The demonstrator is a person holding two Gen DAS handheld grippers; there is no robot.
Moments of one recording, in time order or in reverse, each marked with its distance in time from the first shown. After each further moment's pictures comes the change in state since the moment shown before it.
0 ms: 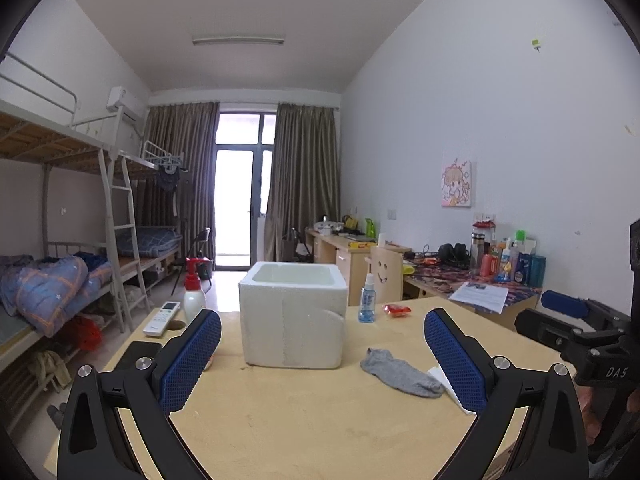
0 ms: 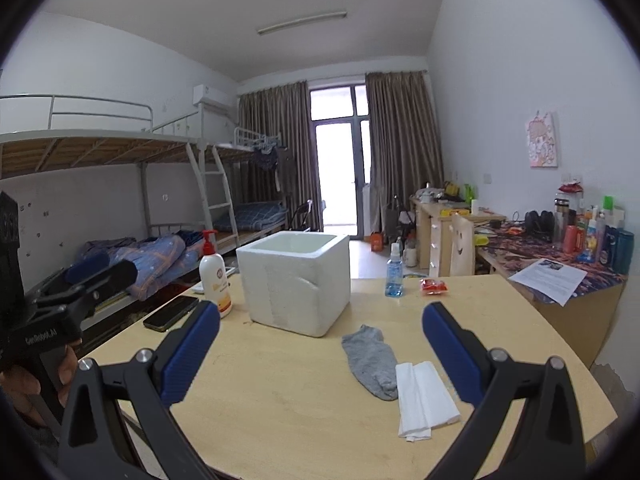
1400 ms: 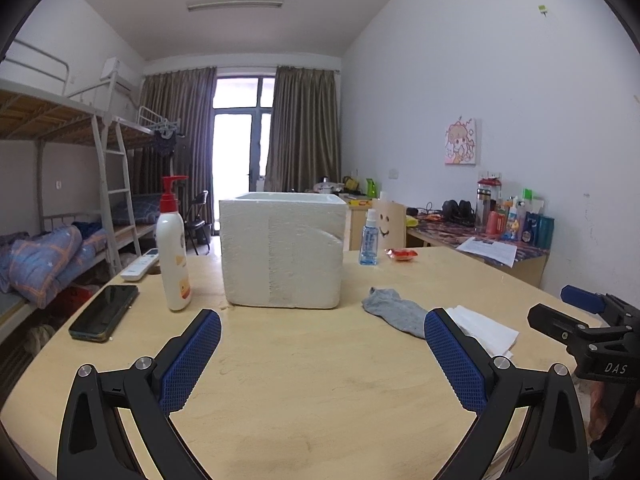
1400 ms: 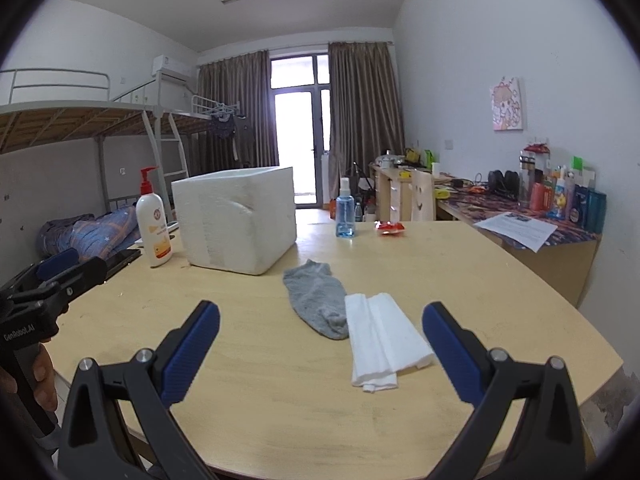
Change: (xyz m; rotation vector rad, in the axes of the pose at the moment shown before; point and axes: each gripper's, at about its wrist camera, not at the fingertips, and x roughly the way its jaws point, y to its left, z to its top) left arm 0.044 -0.005 -0.062 -0.004 0.130 0.008; right arm 0.026 -0.034 -0.072 0.025 0.120 -0.156
